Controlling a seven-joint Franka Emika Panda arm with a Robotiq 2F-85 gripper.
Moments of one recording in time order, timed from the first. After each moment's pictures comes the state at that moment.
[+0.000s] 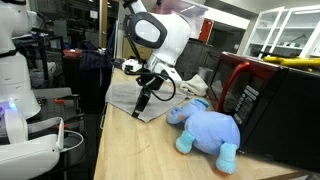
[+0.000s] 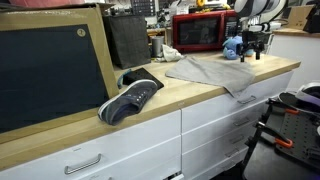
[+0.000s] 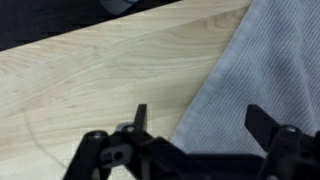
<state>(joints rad) -0.36 0.22 -0.32 -2.22 0.03 2.15 -0.06</state>
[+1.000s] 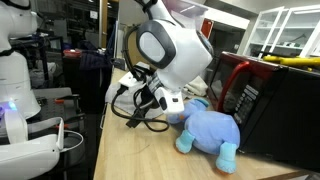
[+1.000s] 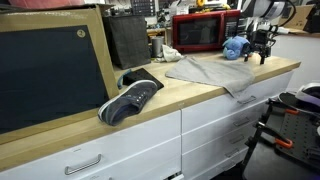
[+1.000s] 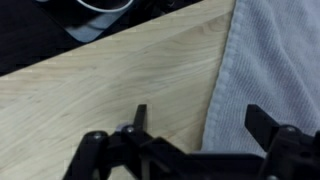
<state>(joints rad) -0.54 0.39 -0.32 -2.03 0.34 1.88 -0.25</state>
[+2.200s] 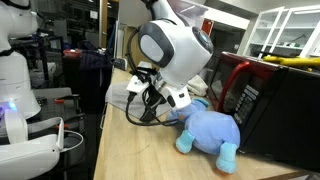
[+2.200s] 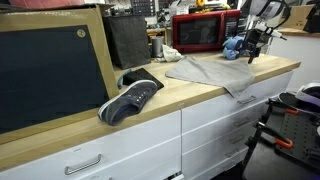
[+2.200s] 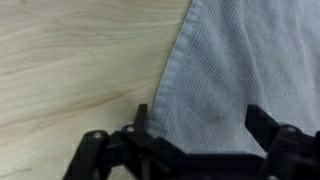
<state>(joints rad) -0.56 0.38 -0.27 -2.03 0.50 1.96 -0.45</state>
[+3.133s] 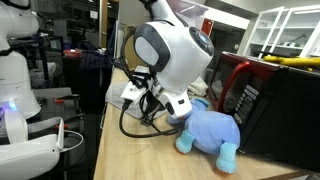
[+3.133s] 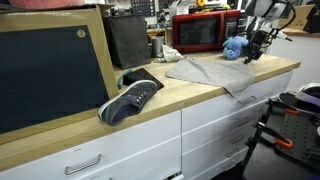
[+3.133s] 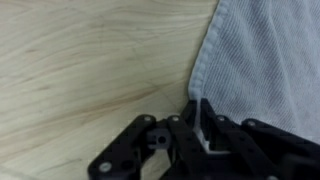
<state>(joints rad) -0.60 0.39 -0.28 -2.04 0.49 2.01 -0.49</state>
